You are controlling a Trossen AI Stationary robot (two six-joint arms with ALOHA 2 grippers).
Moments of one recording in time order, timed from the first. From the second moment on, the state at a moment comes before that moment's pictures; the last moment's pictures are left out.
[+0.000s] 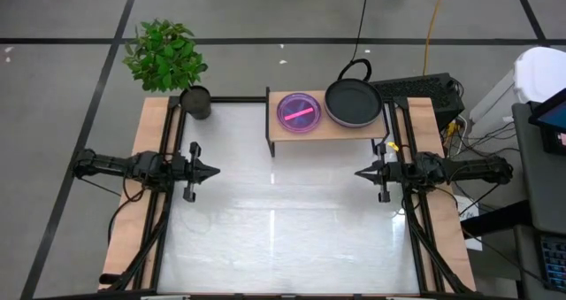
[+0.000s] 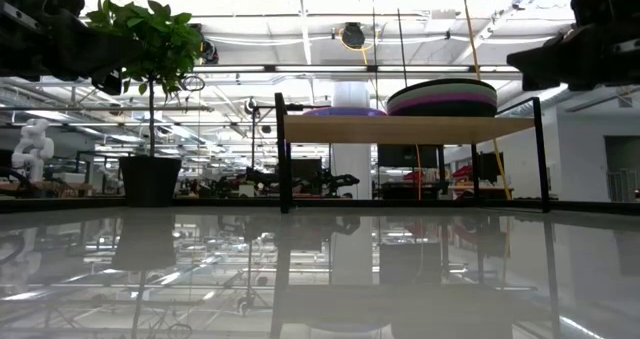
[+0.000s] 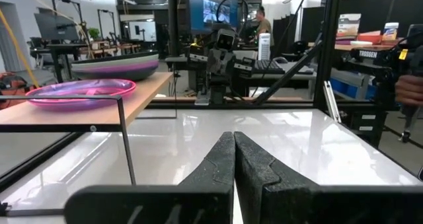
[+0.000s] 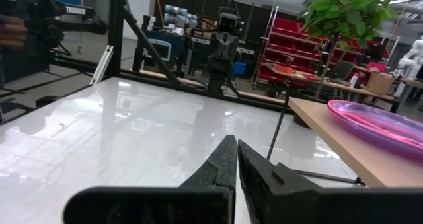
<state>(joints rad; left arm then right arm) -0.16 0.00 0.01 0.07 -0.14 0.02 0.09 0.02 0.02 0.01 0.05 -0.20</state>
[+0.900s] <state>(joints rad) -0.16 0.00 0.01 0.06 -0.14 0.03 -0.04 0.02 0.02 0.00 0.03 -0.19</state>
